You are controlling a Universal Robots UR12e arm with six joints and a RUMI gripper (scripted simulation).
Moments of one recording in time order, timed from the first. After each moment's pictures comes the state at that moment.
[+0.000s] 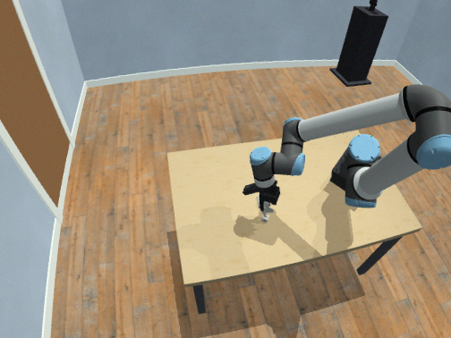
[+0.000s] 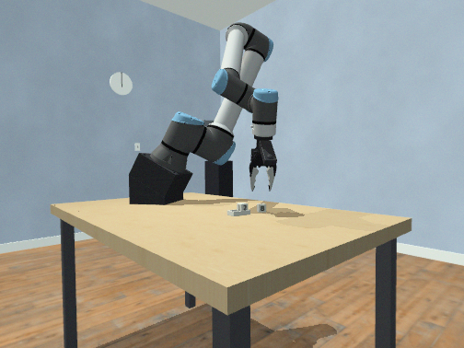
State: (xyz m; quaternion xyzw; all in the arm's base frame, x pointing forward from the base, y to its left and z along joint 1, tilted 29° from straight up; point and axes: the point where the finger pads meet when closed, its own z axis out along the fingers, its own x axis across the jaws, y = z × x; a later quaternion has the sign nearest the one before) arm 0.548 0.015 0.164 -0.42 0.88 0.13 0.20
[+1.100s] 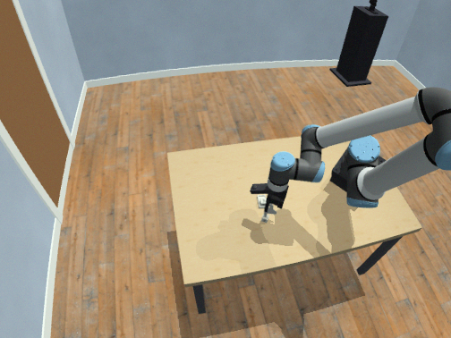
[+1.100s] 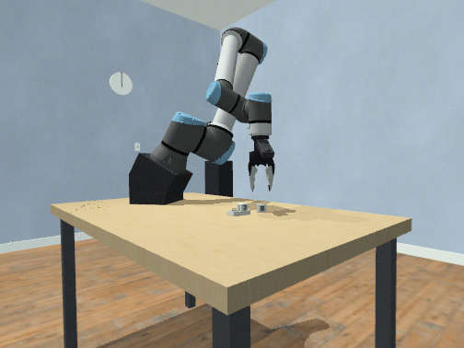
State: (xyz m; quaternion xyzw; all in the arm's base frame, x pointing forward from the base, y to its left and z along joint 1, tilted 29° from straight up) arm 0.546 0.017 0.164 -0.39 0.89 0.02 0.25
